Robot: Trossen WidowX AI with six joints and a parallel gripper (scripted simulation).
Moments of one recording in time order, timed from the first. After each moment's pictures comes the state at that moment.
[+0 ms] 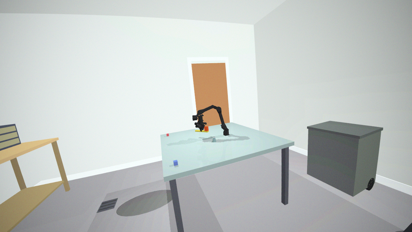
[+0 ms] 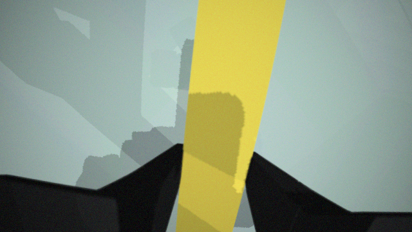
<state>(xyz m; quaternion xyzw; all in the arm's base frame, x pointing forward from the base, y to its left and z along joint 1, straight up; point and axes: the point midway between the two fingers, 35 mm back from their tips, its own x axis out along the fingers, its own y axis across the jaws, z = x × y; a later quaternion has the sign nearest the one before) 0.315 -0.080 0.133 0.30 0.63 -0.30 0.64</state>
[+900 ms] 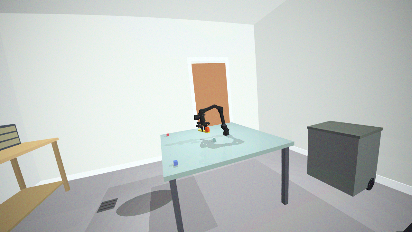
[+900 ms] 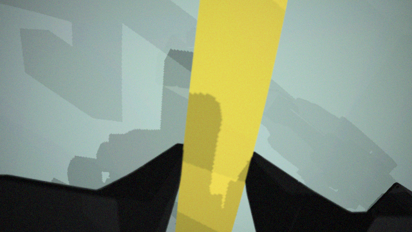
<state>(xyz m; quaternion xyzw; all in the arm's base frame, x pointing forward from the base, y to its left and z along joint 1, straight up) 0.312 -0.005 0.148 0.40 0.58 -0.39 0.59</state>
